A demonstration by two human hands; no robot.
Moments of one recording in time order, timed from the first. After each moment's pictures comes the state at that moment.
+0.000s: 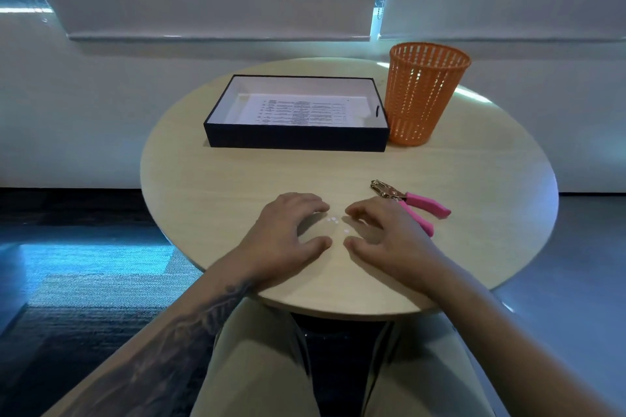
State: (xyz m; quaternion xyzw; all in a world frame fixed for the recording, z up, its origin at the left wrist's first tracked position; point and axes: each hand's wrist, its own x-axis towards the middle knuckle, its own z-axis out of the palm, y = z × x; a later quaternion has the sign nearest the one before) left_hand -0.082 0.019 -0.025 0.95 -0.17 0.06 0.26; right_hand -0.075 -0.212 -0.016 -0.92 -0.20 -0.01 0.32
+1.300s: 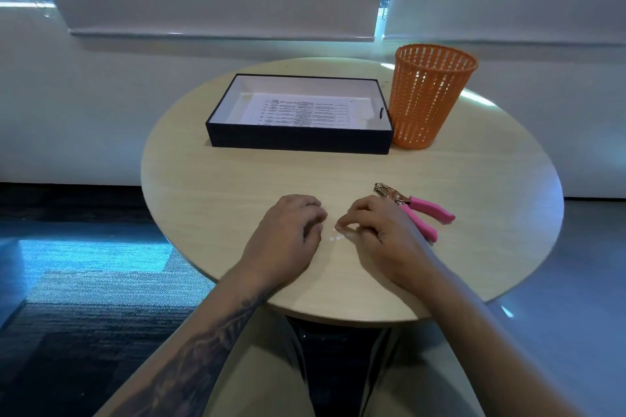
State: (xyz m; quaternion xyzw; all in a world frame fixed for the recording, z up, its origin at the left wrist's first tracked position) left_hand -0.082 0.010 -0.033 0.95 -0.14 0.13 0.25; right_hand -0.065 -0.200 -0.026 -0.92 -0.23 -0.05 0.32
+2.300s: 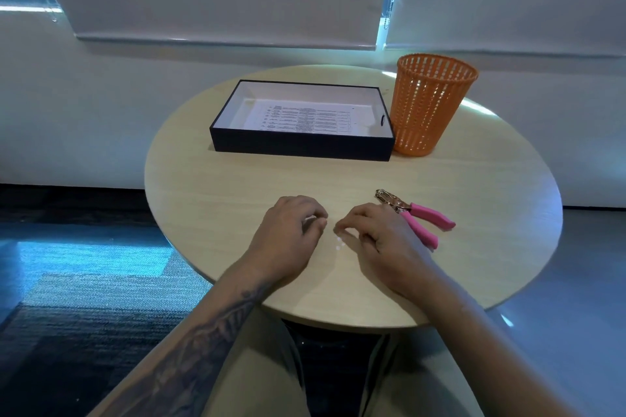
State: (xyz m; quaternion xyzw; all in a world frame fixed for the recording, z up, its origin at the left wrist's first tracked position) left_hand -0.072 0.011 -0.029 0.94 -0.11 0.12 0.30; right_hand -0.063 -0.199 -0.027 -0.92 -0.26 -0.06 0.29
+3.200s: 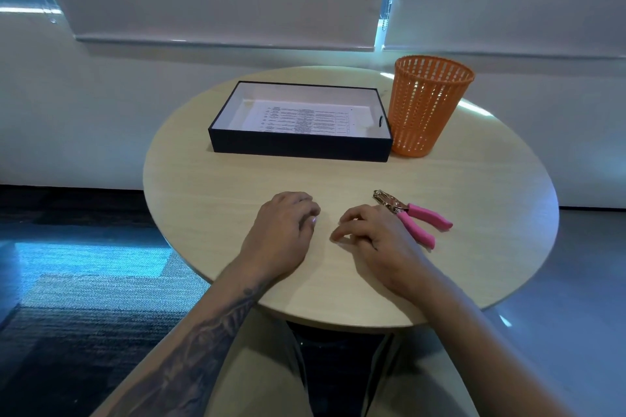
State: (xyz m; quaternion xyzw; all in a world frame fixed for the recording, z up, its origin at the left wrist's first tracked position) left_hand -0.065 0.016 -0.035 0.96 -0.11 0.14 0.23; right_hand -0.064 -0.196 -0.022 -0.93 -0.25 -0.02 0.28
